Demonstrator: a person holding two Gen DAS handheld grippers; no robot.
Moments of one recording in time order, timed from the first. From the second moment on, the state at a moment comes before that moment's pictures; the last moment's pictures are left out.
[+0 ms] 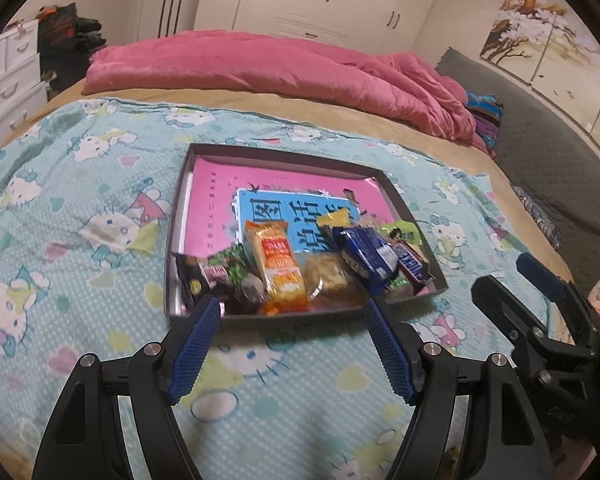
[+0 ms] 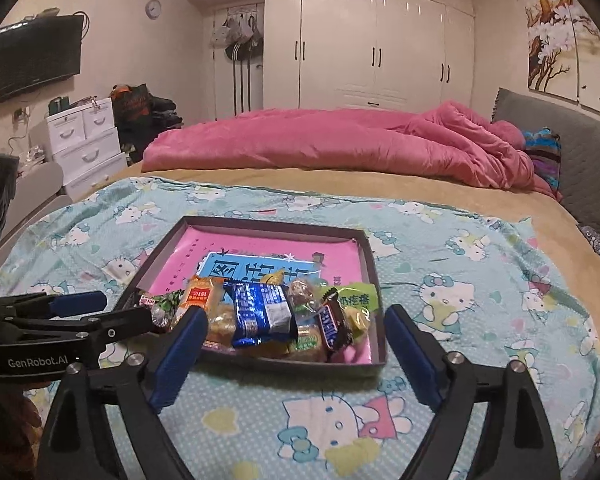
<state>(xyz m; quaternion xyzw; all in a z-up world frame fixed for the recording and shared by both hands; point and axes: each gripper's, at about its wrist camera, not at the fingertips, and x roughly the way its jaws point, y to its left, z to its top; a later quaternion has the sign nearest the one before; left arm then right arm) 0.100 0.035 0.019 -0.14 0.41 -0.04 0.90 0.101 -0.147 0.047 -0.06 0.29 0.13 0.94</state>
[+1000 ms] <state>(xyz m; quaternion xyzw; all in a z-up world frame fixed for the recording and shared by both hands) 0.038 0.006 0.020 -0.12 0.42 -0.02 0.90 0.046 -0.177 0.039 -0.03 0.31 0.16 0.94</state>
